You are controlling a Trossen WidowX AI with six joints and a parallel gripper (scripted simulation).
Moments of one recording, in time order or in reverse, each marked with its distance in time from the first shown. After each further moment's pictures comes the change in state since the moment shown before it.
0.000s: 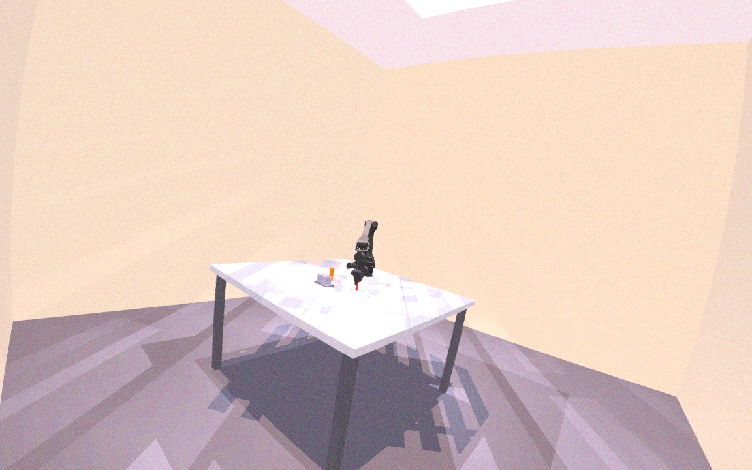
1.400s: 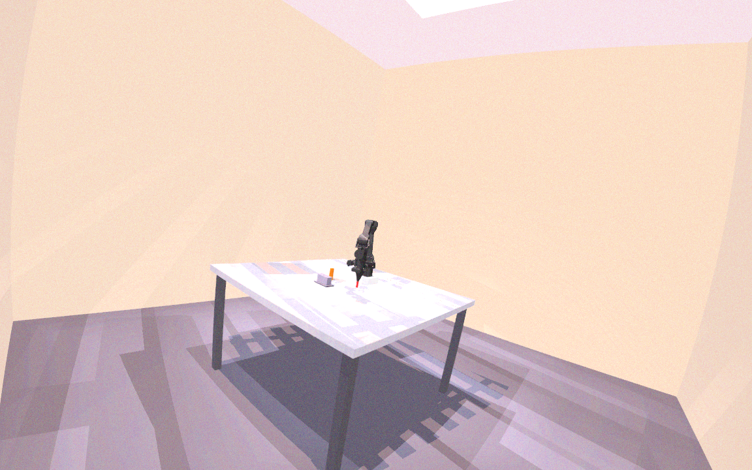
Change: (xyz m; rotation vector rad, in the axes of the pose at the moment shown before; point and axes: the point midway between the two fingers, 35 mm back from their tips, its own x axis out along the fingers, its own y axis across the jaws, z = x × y) arm -0.018 0.003 0.000 -0.005 0.000 -0.004
